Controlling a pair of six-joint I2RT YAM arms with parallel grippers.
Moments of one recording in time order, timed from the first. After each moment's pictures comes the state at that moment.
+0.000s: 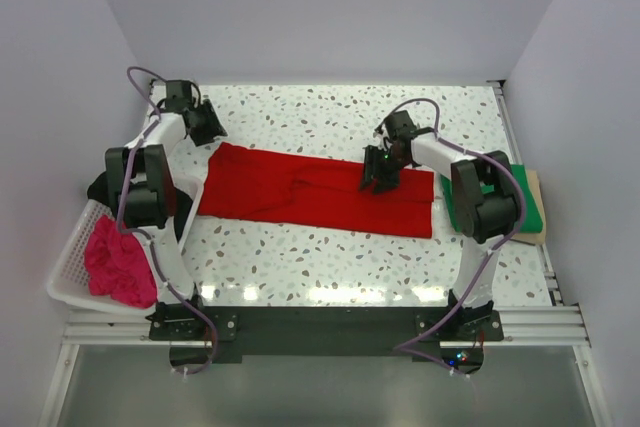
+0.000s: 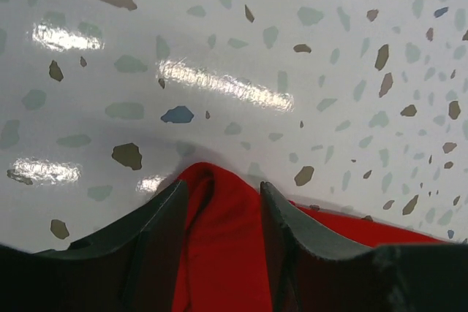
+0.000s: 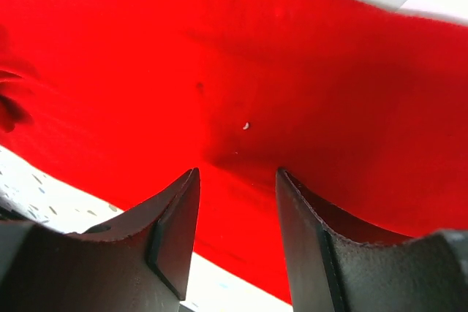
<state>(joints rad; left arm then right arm) 0.10 2.04 1.54 -0.37 0.18 -0.40 0.31 1.97 1.34 -0.59 -0.33 0.41</state>
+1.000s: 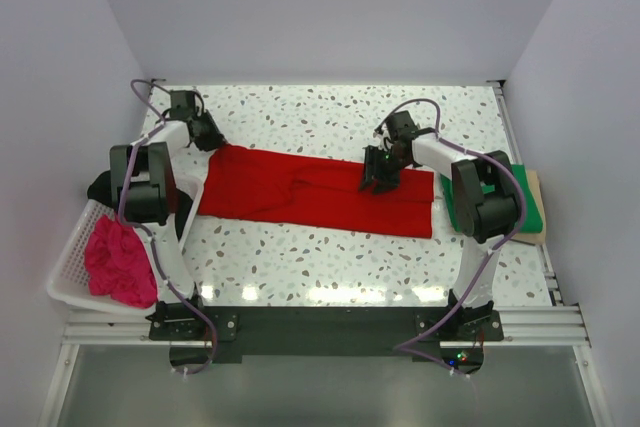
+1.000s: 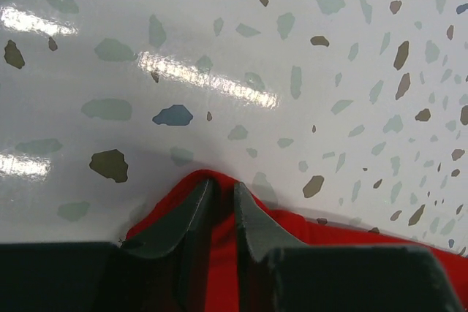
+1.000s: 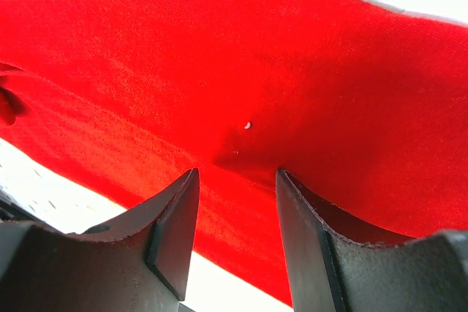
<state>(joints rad) 0.10 2.09 1.46 -0.27 0.20 -0.45 0.30 1.97 1.33 -0.58 -0.35 0.39</state>
